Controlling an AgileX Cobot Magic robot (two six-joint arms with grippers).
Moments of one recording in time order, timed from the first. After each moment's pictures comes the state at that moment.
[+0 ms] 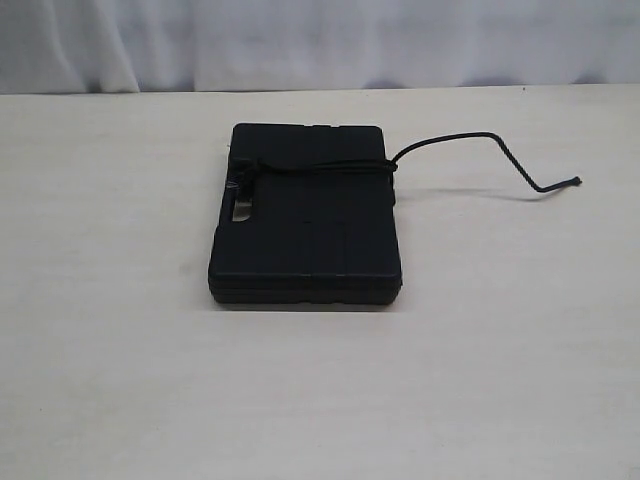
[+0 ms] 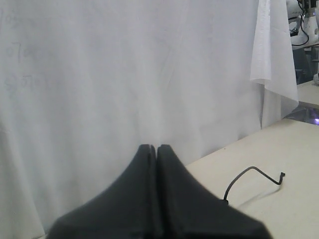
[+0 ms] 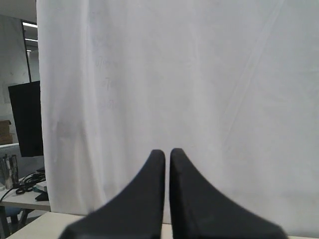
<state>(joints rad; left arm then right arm) -0.46 0.42 -0.63 -0.19 0.25 0.31 0.30 0.22 -0.42 1.25 0.05 -1.12</state>
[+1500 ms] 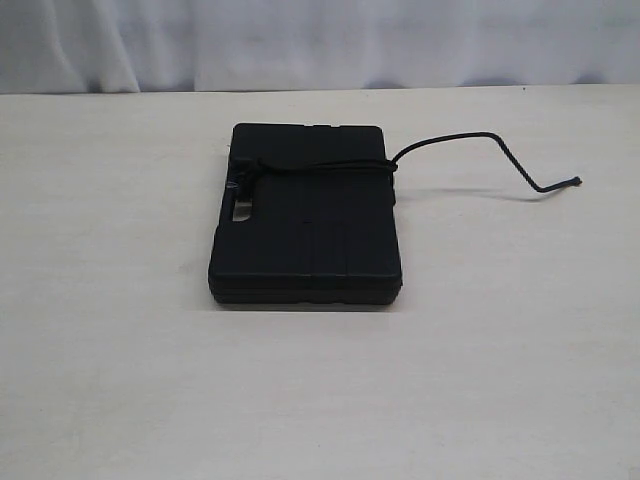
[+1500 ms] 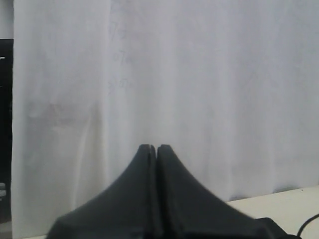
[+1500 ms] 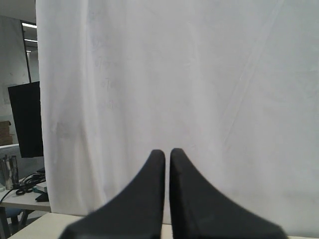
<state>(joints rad) -0.19 0.13 -0.44 -0.04 0.21 0.07 0.30 0.22 -0.42 1.25 0.05 -1.12</state>
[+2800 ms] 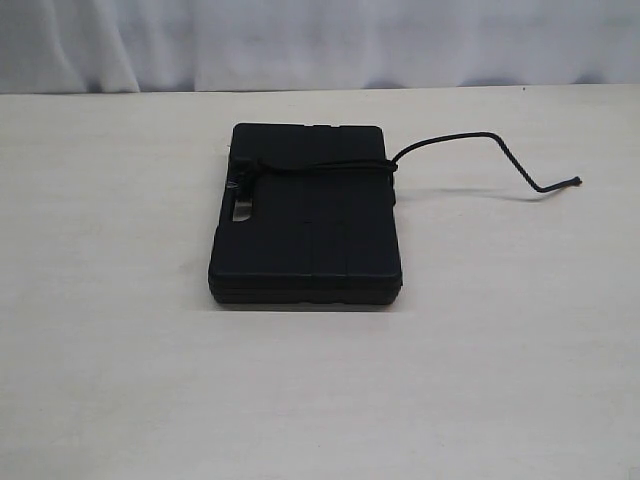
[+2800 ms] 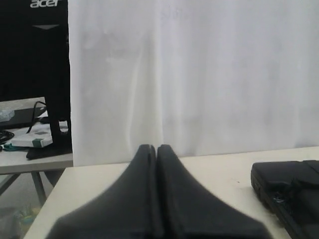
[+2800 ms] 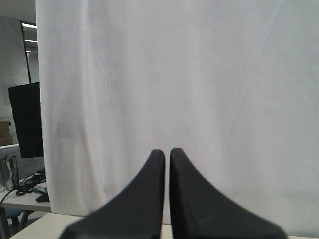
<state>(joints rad) 0.00 0.00 -0.05 0.04 0.05 0.03 0.30 0.22 -0.42 1.25 0.05 -1.11</state>
